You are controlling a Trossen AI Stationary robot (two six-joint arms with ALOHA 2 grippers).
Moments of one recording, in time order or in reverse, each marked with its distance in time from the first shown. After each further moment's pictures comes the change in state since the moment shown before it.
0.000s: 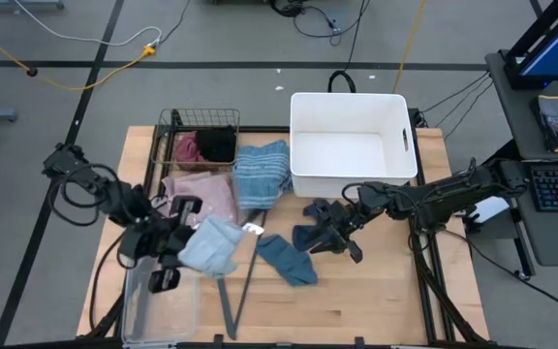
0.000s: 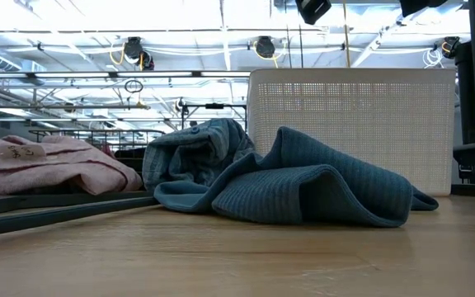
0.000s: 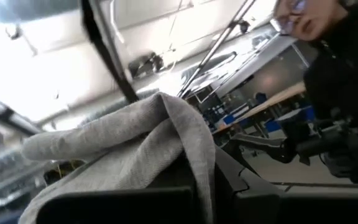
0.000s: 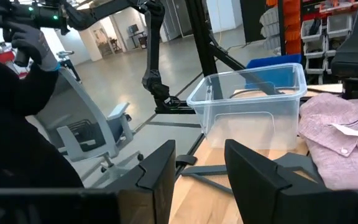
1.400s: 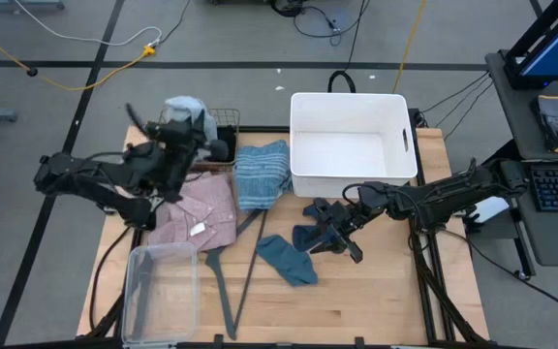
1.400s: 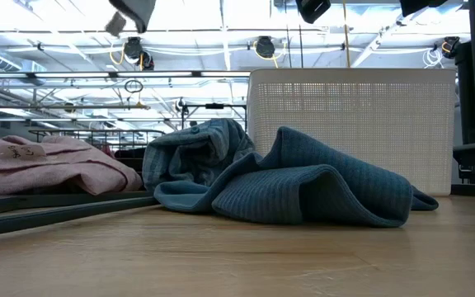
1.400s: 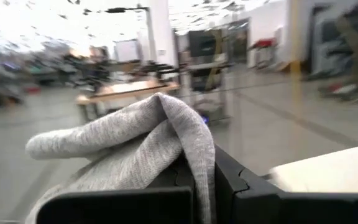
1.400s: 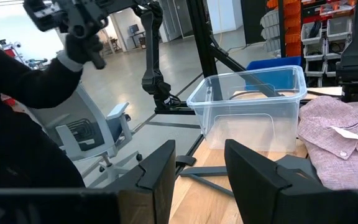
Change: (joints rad) left arm 0.447 -0.028 -0.001 -0.205 -1.500 -0.286; right arm 0.000 0.000 0.000 0.003 0.001 -0.011
